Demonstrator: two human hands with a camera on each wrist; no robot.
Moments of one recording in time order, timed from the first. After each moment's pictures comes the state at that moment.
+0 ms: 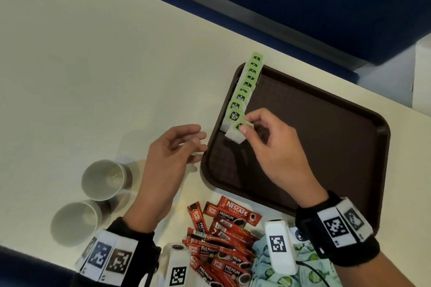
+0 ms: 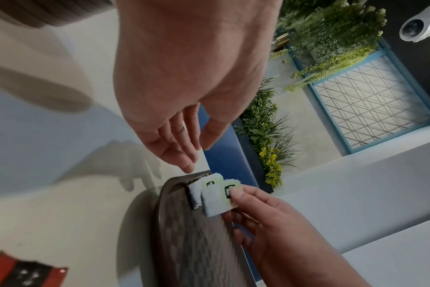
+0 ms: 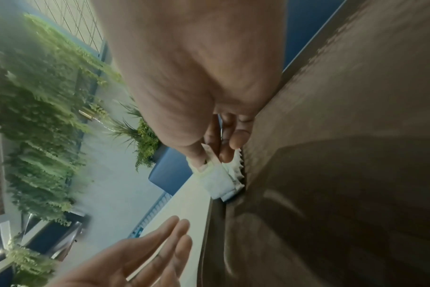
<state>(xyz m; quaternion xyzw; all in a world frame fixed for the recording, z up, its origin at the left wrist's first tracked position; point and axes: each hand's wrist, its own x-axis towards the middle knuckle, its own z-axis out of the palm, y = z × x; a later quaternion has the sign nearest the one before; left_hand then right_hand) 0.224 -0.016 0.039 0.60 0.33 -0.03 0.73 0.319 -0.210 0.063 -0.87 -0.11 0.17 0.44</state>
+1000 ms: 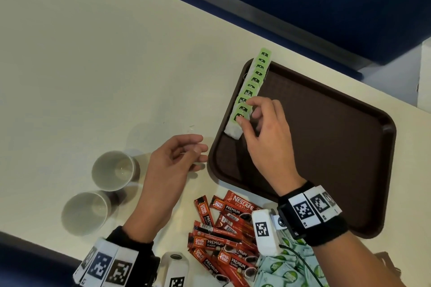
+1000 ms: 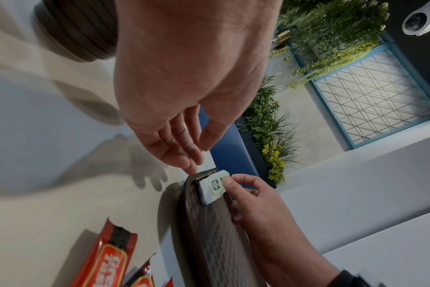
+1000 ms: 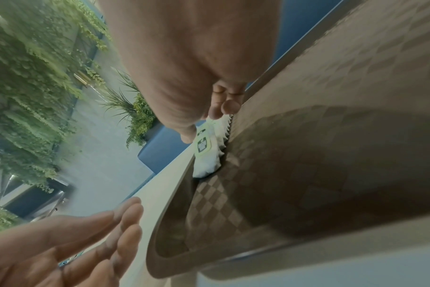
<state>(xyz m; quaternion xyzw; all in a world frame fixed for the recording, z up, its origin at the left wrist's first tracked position) 0.197 -0.014 0.034 0.58 0.35 -0.04 0.73 0.315 -0.189 0.027 -0.92 -0.14 0.04 0.35</state>
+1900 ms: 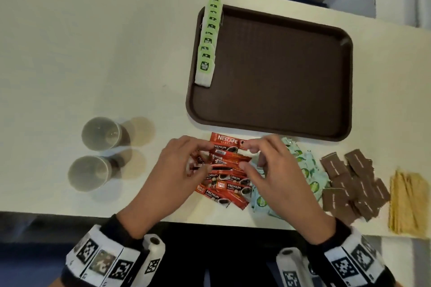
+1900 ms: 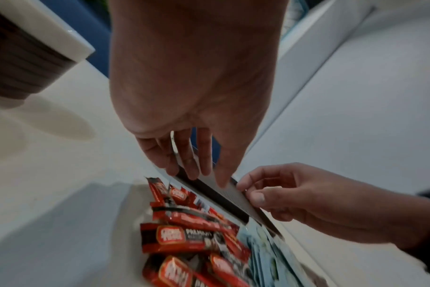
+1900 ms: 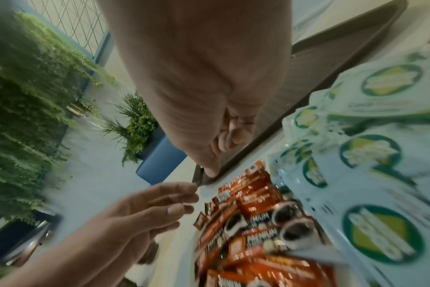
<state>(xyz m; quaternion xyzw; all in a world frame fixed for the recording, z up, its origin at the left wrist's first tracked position) 0.117 -0.027 0.047 0.87 0.00 -0.21 0.45 0.131 -0.265 0.084 -0.92 -0.02 0.24 0.30</state>
